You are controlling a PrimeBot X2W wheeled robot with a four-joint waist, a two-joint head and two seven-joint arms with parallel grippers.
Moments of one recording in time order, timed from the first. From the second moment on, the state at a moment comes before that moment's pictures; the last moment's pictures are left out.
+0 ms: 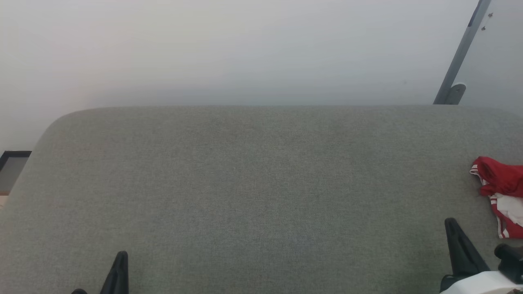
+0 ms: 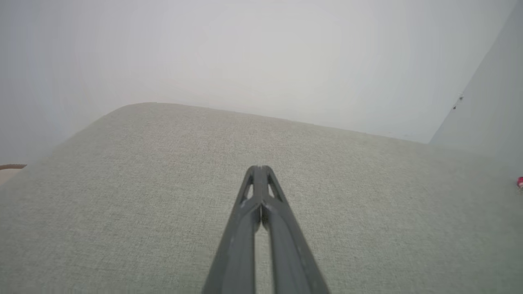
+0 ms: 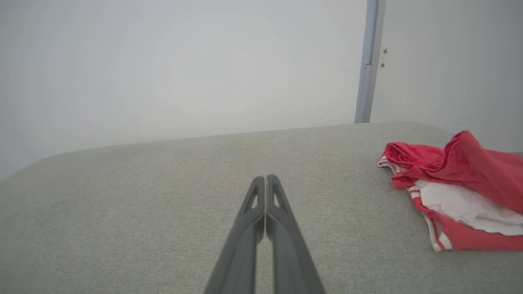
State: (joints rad) left arm 0.24 0.12 0.11 0.07 -0.29 -0.13 -0.26; right arm 0.10 -0.20 -0.06 0.15 0.34 0.13 -0.20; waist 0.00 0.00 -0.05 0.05
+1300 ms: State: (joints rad) left arm 0.10 0.09 0.11 0.15 -0.89 -0.13 -0.09; right arm 0.02 -0.13 -0.08 0.20 0.92 0.13 -0.06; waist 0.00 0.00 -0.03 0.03
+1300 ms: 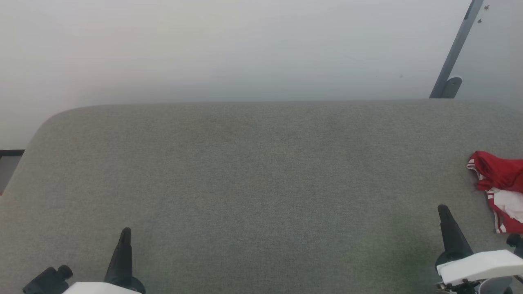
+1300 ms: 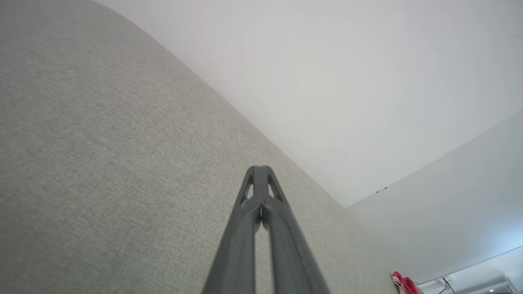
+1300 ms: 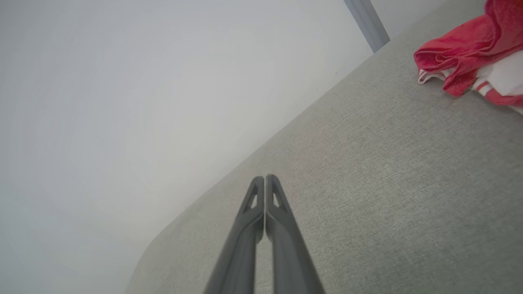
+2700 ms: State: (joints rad) left arm -0.01 0.07 0.11 0.20 -1.30 -0.13 0.03; right arm -0.05 -0.09 -0.10 0.22 1.31 0.13 0.04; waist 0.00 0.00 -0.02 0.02
